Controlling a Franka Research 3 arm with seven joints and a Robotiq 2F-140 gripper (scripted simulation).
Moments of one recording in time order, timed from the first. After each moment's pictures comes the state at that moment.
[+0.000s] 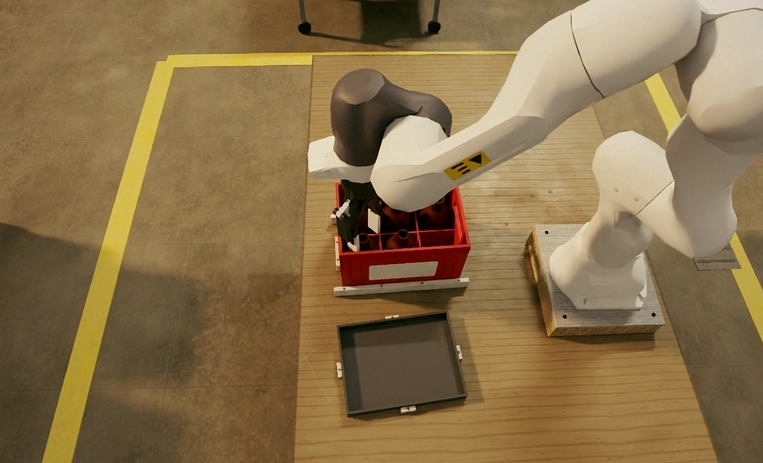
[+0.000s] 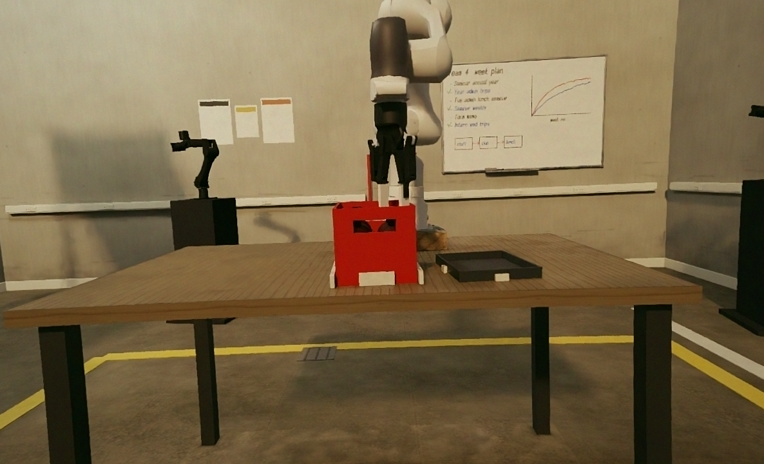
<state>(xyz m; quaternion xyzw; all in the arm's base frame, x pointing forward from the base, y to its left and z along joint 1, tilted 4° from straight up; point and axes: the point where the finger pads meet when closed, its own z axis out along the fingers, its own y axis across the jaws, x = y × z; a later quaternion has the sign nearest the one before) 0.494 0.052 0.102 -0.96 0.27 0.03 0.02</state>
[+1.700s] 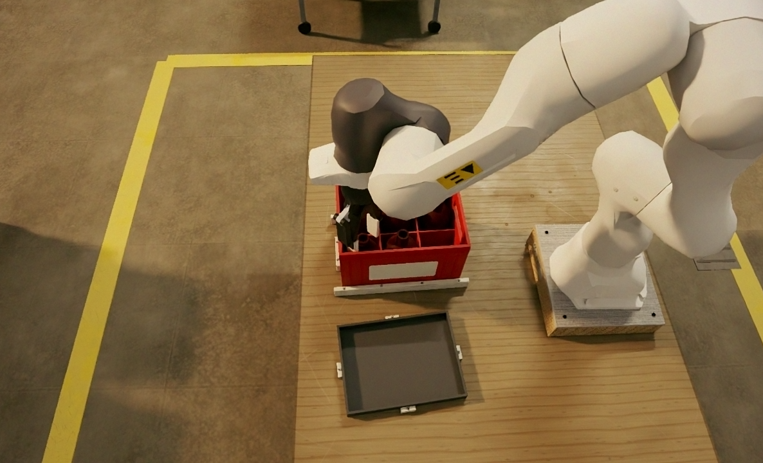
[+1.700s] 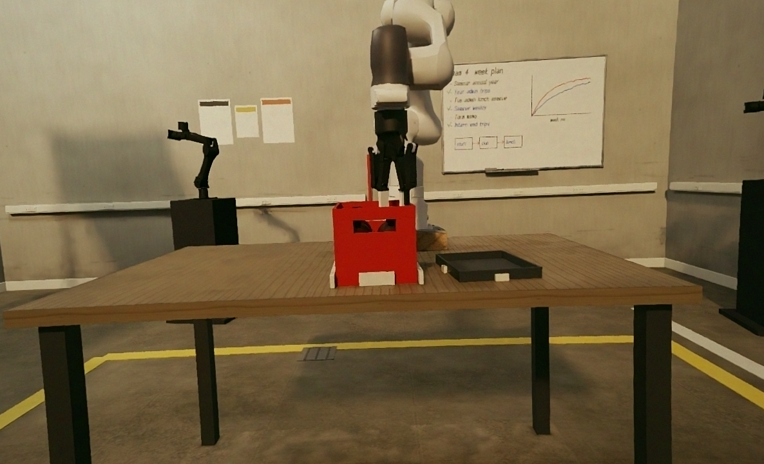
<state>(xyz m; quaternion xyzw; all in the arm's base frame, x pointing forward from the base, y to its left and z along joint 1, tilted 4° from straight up) 0.495 0.053 0.085 -0.96 0.26 0.03 0.02</state>
